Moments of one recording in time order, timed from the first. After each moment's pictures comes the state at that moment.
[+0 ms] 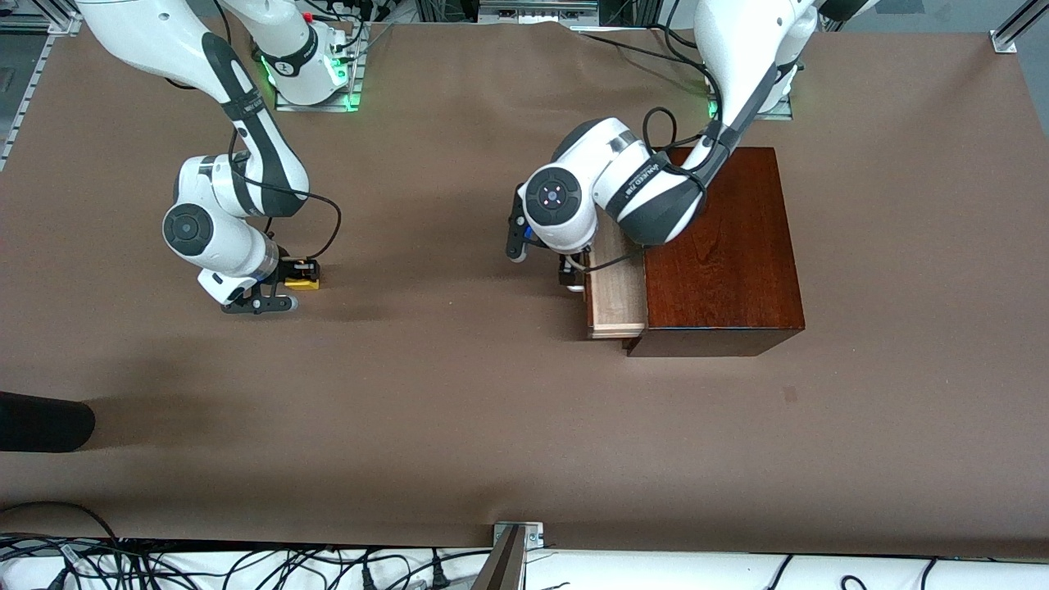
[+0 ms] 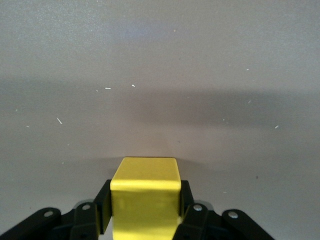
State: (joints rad) left arm -0.46 0.67 -0.31 -1.39 0.13 1.70 0.94; right arm 0.19 0.37 -0.07 -2.18 0.04 2.41 0.04
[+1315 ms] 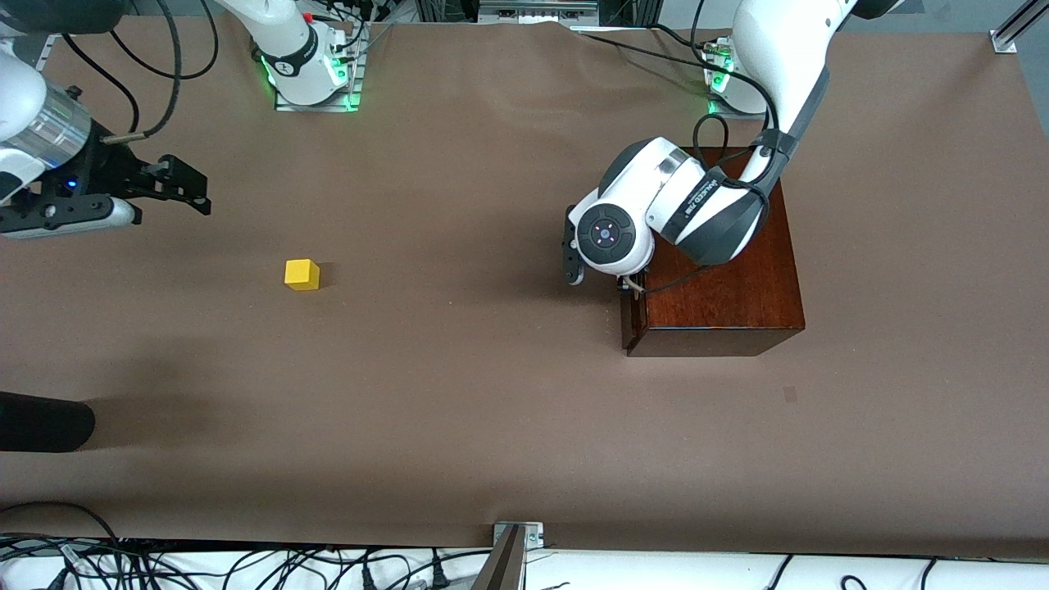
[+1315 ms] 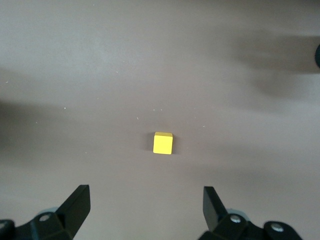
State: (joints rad) left arm -0.36 0.64 -0.30 -1.39 0.19 1.57 0.97; right arm 0.18 0.03 -0.08 -1.62 0.04 1.64 -0.06
